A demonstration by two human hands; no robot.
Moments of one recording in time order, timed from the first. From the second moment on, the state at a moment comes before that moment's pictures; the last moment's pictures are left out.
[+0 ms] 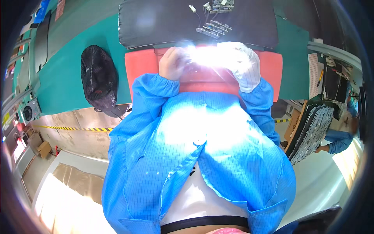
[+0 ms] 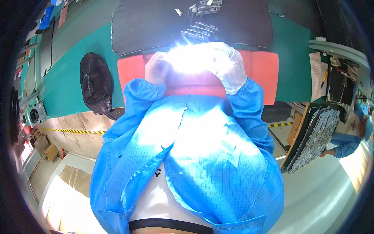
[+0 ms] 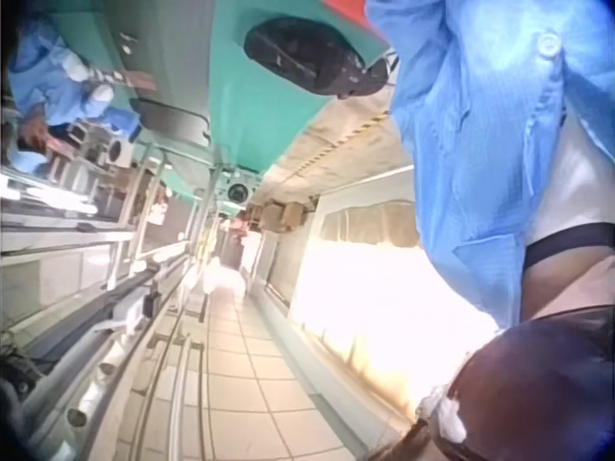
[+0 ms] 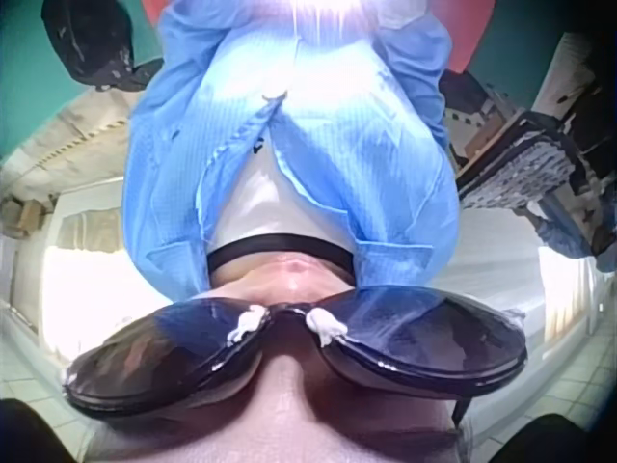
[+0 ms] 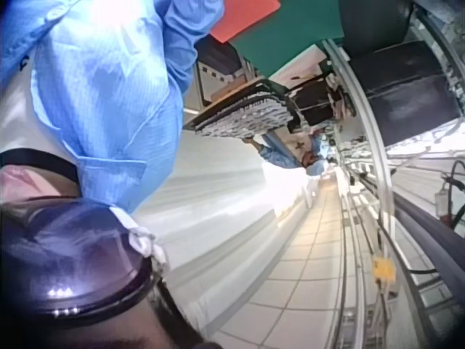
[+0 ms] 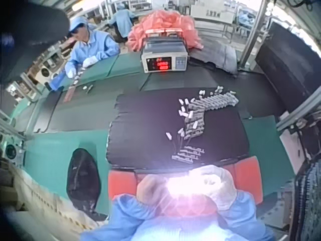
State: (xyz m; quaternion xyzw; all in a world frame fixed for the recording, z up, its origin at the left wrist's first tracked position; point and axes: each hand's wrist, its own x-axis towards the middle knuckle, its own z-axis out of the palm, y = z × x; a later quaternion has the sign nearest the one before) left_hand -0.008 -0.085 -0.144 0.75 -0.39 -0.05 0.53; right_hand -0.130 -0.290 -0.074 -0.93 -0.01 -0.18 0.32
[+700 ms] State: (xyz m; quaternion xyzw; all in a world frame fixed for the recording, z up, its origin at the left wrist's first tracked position) left_hand -0.020 -0.091 -0.119 0.75 -0.43 -0.01 0.50; right_hand -0.121 -0.277 -0.084 -0.66 0.36 0.01 0.65
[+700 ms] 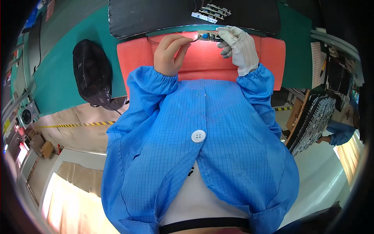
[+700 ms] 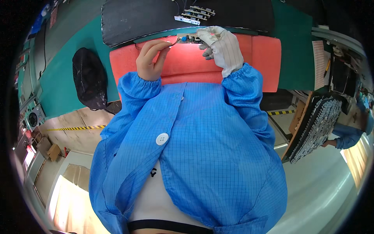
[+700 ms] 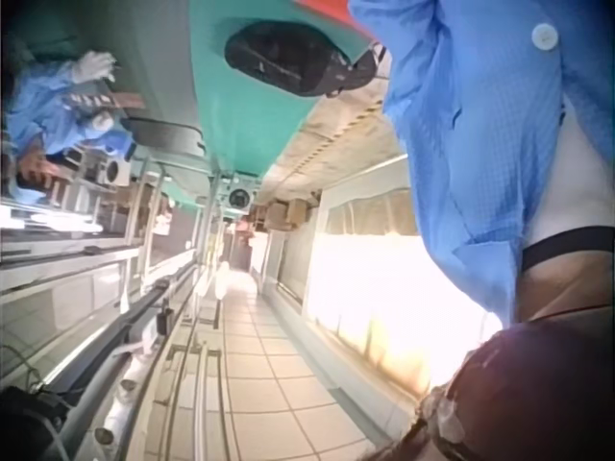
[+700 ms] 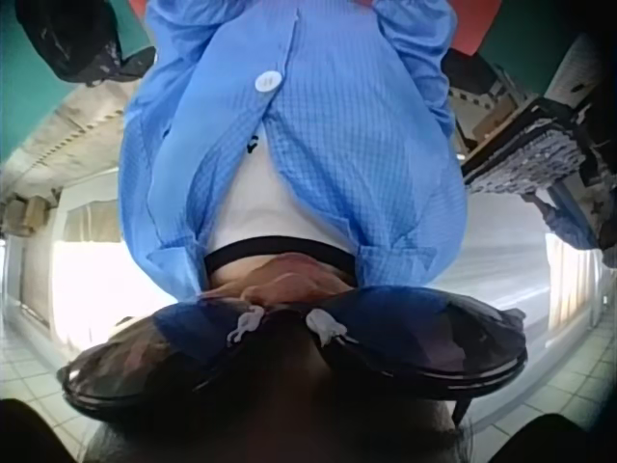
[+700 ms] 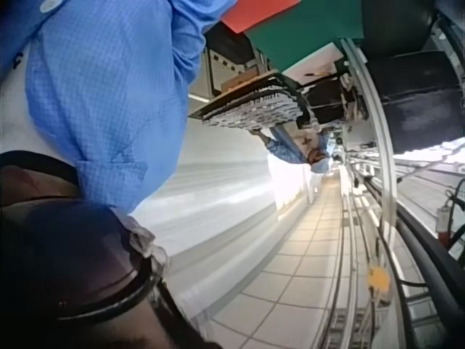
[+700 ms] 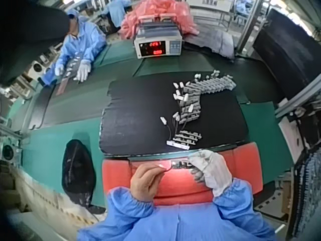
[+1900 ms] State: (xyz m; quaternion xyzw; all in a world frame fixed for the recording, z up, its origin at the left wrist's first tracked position) left_hand 0.040 -0.102 -0.130 0.77 -0.46 -0.14 0.42; right_hand -0.106 -0.267 -0.084 -0.61 0.17 -0.11 0.77
